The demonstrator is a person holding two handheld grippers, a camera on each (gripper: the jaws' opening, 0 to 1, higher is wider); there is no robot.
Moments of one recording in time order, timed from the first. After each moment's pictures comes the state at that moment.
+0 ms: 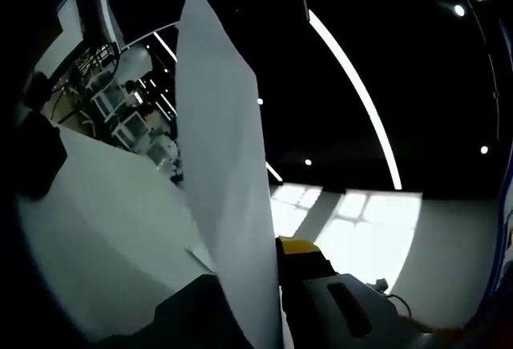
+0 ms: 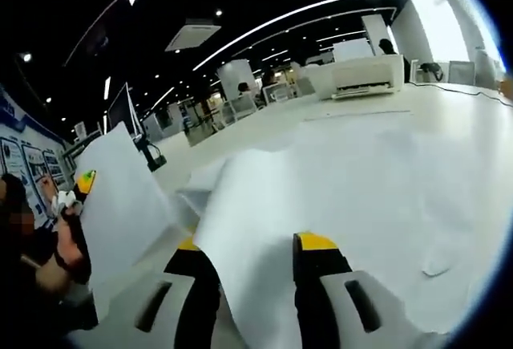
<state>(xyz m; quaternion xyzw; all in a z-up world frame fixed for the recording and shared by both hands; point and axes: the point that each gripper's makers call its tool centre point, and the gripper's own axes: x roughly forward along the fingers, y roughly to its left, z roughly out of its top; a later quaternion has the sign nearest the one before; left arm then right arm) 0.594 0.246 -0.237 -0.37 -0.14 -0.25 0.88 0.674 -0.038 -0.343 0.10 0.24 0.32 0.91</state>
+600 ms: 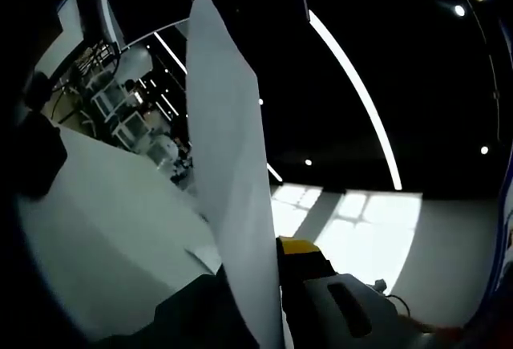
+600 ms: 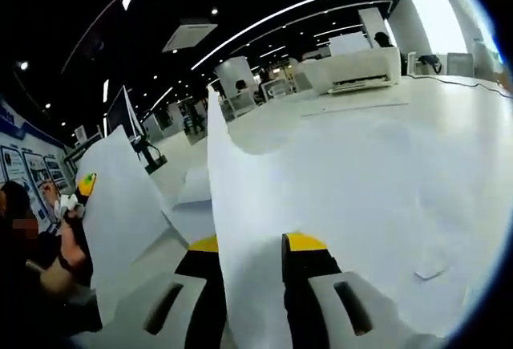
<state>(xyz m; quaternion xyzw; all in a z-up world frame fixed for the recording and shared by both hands) 0.593 0.246 -0.237 -0.37 -0.14 -0.25 0.88 0.675 -0.044 -0.346 0.11 0.25 0.32 0.91</state>
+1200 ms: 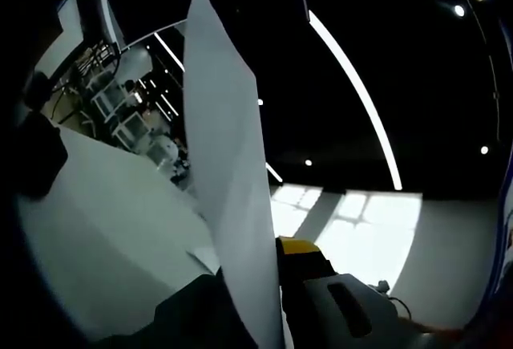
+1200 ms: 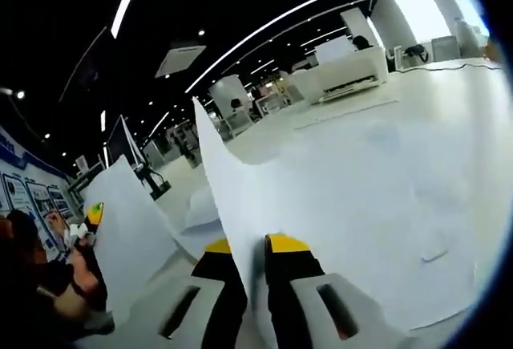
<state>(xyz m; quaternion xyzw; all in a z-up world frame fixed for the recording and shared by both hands) 0.593 0.247 -0.237 -0.37 -0.14 -0.25 0.88 0.677 -0.052 -0.329 0.18 0.22 0.30 0.91</state>
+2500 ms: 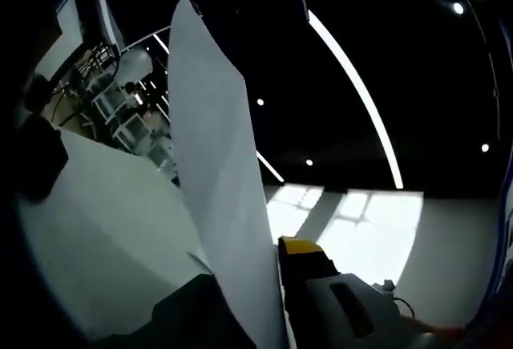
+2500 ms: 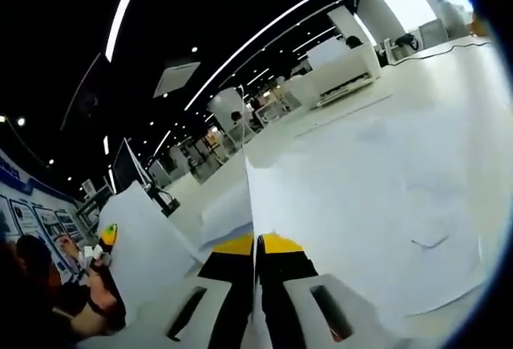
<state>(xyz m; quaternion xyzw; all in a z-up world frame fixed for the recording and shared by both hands) 0.595 0.248 -0.238 -0.37 -0.14 -0.24 0.89 0.670 -0.051 -0.316 0.24 0.21 0.30 0.90</state>
